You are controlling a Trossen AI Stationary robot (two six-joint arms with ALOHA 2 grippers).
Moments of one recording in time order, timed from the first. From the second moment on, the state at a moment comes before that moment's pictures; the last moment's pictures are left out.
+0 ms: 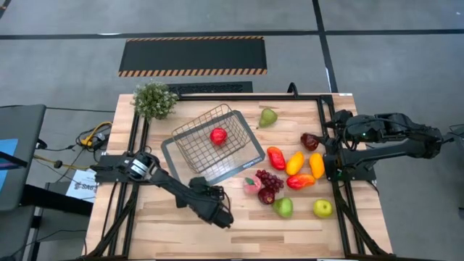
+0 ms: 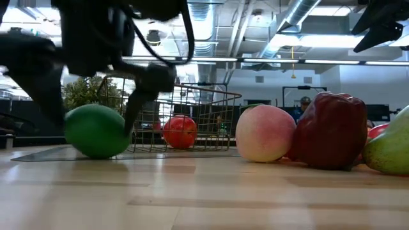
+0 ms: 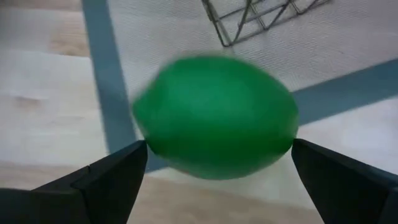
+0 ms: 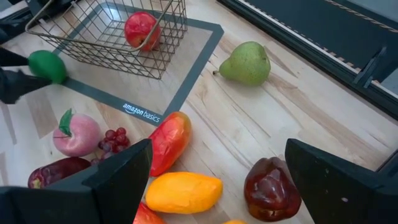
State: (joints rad) left arm -0.50 2.20 1.66 -1.44 -0.34 -2.28; right arm 0.01 0.51 0.95 -1.20 0.39 0.57
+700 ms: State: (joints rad) left arm -0.46 2.20 1.58 -1.29 -0.36 -2.14; right arm 0.01 0.51 0.95 -1.20 0.39 0.57
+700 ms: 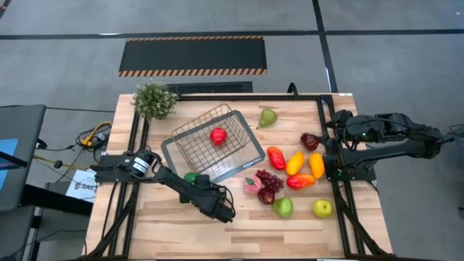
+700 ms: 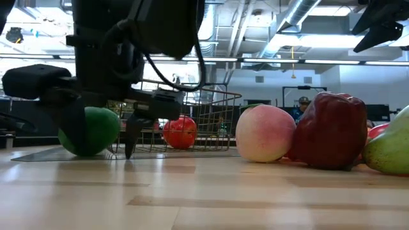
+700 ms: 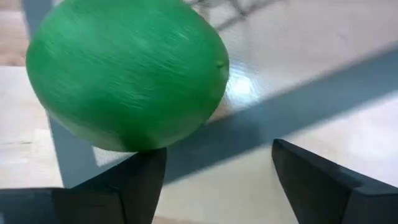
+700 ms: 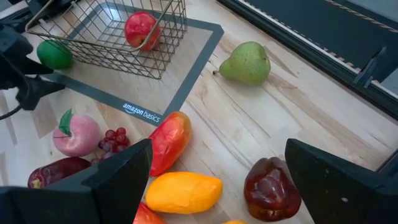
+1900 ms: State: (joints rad) left arm -0.59 2.15 1.83 -1.57 -0.46 -1.29; right arm 0.01 0.51 0.95 -1.20 0.40 0.57
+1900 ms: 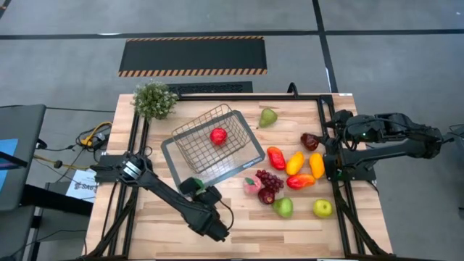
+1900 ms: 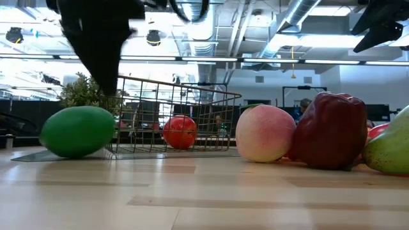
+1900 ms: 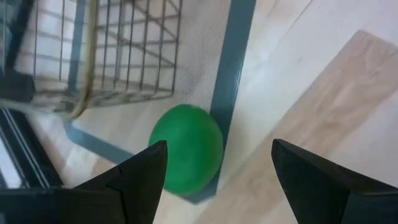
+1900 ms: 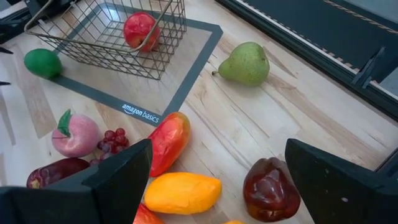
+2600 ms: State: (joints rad) left arm -0.57 1.77 1.36 -1.10 -0.37 -0.96; right arm 0.01 0.51 0.89 -1.17 0.40 0.57
